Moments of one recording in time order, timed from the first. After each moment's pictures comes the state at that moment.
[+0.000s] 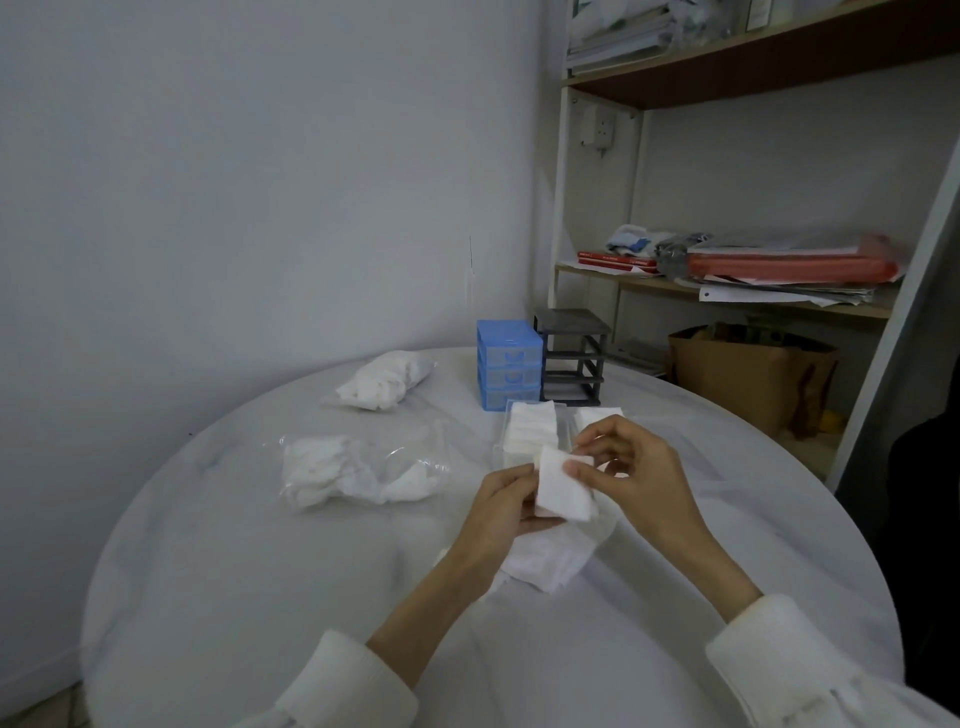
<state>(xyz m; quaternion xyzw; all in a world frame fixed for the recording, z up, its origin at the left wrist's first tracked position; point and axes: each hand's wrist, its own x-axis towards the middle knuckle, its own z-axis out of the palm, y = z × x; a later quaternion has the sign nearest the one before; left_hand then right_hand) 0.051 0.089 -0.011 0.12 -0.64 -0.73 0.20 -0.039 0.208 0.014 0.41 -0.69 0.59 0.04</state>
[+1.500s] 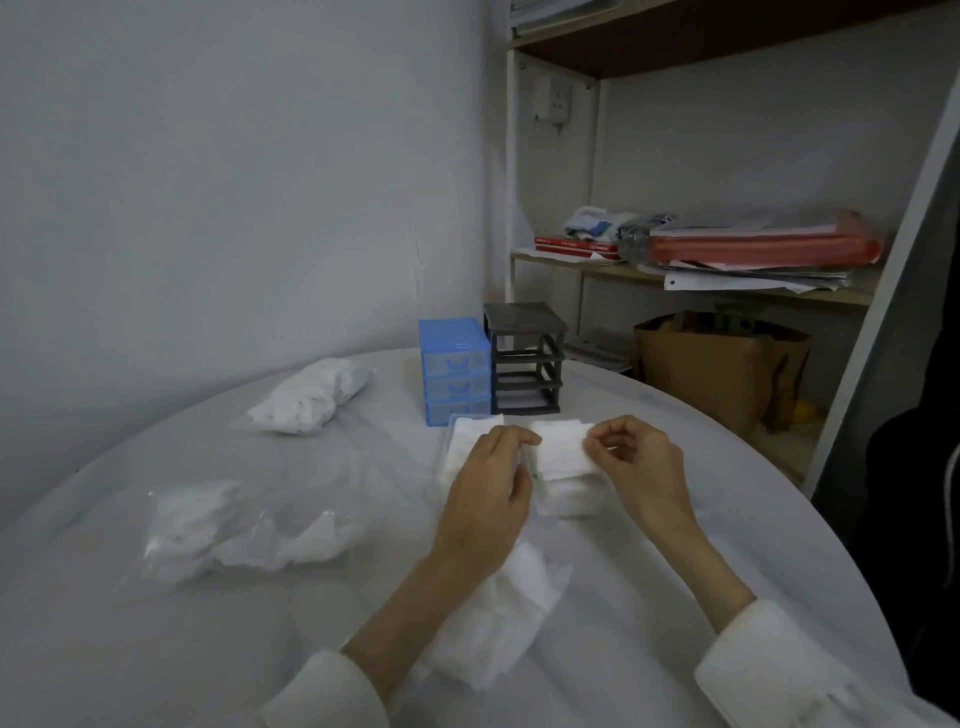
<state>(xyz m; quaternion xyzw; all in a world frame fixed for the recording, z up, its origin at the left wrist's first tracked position) -0.037 0.077 -0.014 0.04 -0.89 -0.29 0.36 -0.136 0.202 0.002 0.23 -0.78 0.58 0.09</state>
